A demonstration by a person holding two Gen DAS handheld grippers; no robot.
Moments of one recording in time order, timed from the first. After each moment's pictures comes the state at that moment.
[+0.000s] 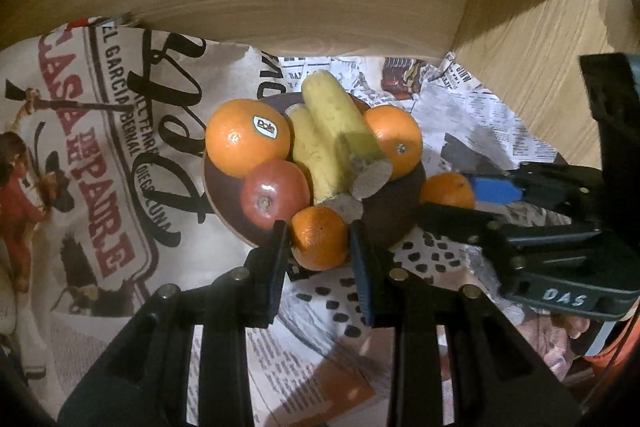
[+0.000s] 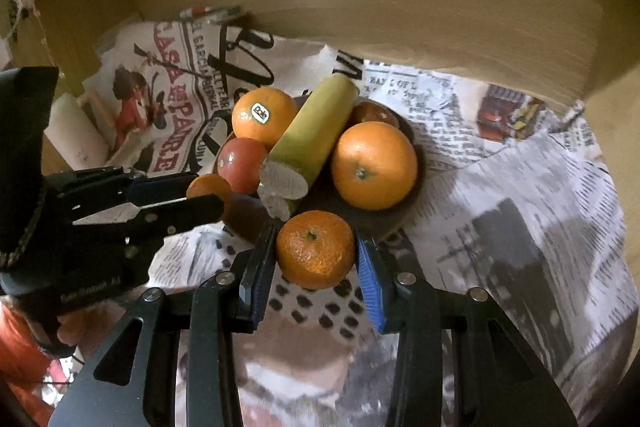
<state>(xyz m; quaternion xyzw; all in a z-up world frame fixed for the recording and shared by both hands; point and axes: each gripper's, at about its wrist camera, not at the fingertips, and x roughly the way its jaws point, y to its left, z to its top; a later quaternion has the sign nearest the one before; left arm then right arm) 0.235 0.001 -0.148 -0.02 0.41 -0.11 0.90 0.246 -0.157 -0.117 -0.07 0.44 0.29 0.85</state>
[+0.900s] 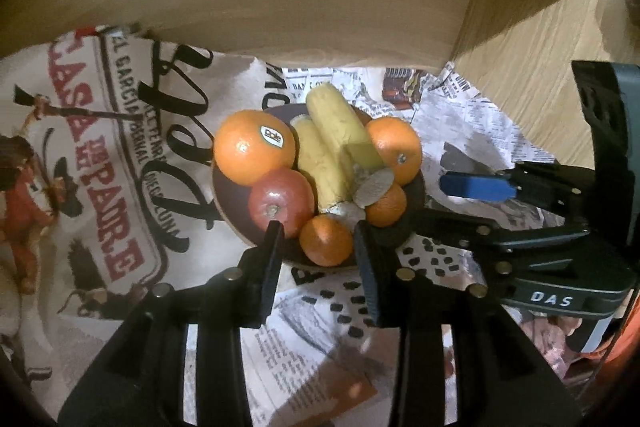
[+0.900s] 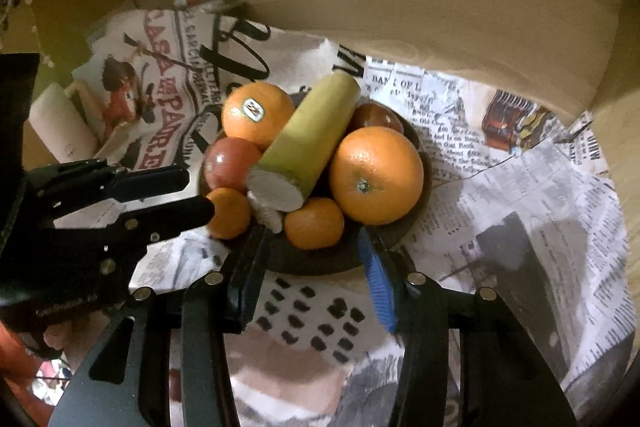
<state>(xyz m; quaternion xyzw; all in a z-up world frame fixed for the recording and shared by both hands) 0.227 0.004 -0.136 -0.03 0.39 -0.11 0.91 0.252 -0.147 -0.117 -0.09 0.43 0.28 0.85</state>
